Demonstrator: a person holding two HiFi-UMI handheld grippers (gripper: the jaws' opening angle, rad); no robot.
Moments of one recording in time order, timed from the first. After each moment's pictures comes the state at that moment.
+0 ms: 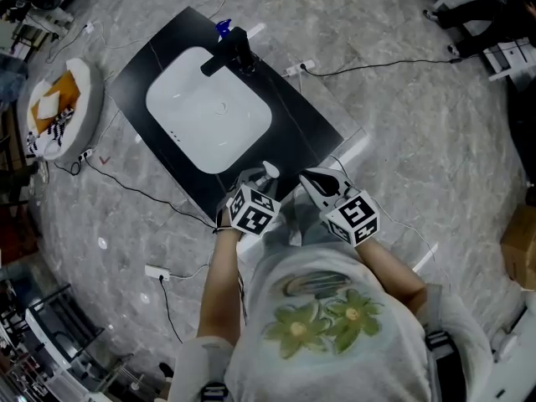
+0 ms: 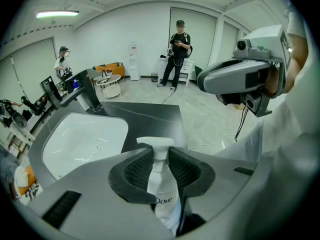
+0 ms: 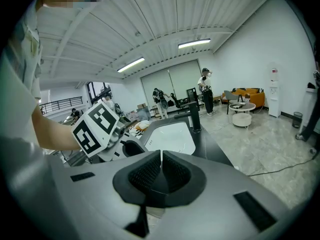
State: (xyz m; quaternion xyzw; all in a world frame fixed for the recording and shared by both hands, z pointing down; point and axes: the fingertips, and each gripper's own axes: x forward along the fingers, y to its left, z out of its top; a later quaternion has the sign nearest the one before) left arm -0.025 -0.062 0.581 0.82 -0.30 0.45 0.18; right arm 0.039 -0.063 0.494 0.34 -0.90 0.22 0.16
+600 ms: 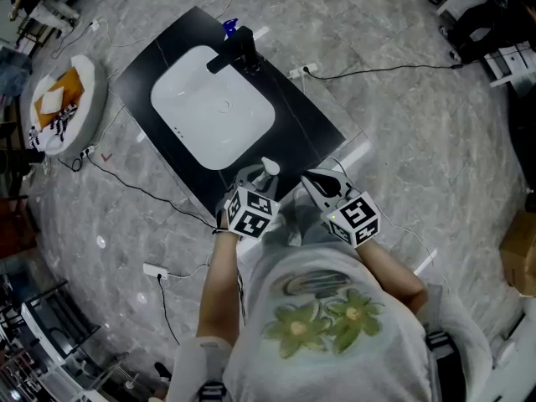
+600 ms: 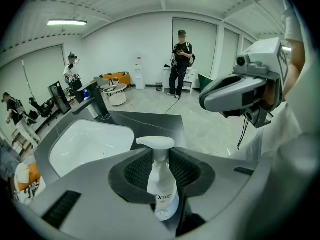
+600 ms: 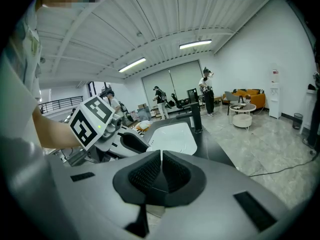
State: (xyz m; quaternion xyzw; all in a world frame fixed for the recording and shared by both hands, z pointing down) left arm -0.030 -0.060 0.549 0.83 -0.34 0.41 0.16; right arm 0.036 -0.049 0.488 0.34 -0.90 0.21 0.16
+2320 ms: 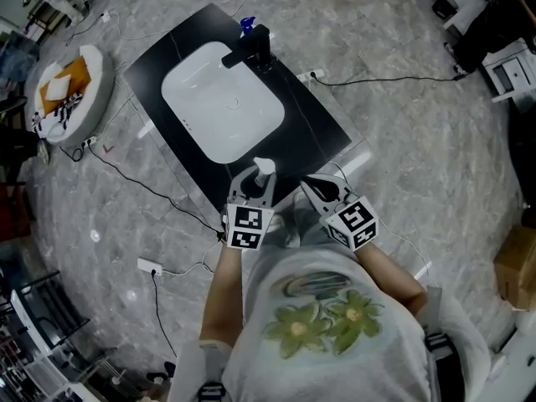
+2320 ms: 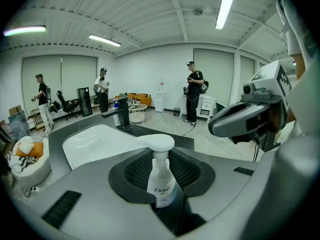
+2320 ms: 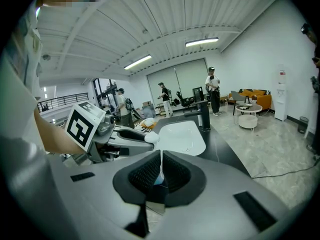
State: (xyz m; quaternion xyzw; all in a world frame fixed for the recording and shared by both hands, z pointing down) left arm -0.067 -0.047 0.517 0.84 -0.47 0.25 0.15; right arm 0.008 -0.021 0.486 0.31 -0.91 0.20 0.17
